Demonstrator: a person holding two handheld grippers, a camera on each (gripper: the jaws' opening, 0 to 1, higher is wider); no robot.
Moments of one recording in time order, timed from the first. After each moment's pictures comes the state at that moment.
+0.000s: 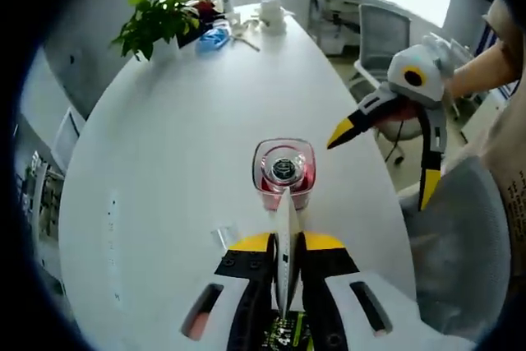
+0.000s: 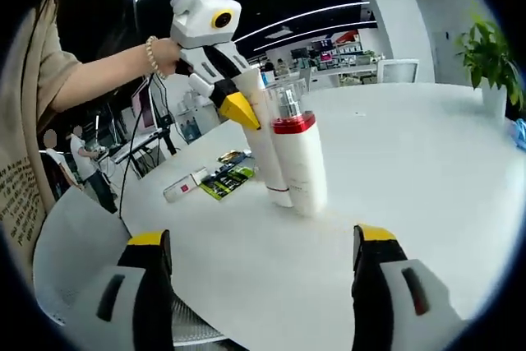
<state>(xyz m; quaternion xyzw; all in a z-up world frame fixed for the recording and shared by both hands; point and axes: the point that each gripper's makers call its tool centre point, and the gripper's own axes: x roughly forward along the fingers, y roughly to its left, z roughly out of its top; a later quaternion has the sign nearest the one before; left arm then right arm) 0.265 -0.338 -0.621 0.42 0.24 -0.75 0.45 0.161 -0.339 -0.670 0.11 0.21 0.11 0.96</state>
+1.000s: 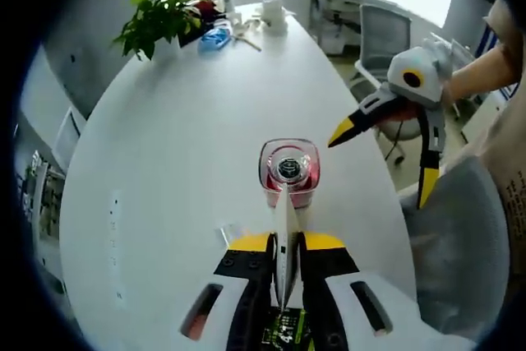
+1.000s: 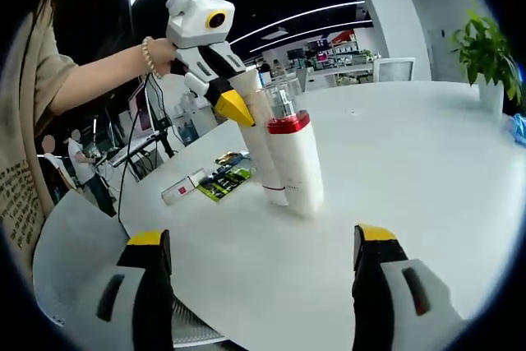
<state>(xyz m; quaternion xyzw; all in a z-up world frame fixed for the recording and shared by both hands) 0.269 -0.338 -0.617 0.43 0.25 -0.75 0.45 0.162 -0.338 -0.670 0.12 0.21 0.10 0.96</state>
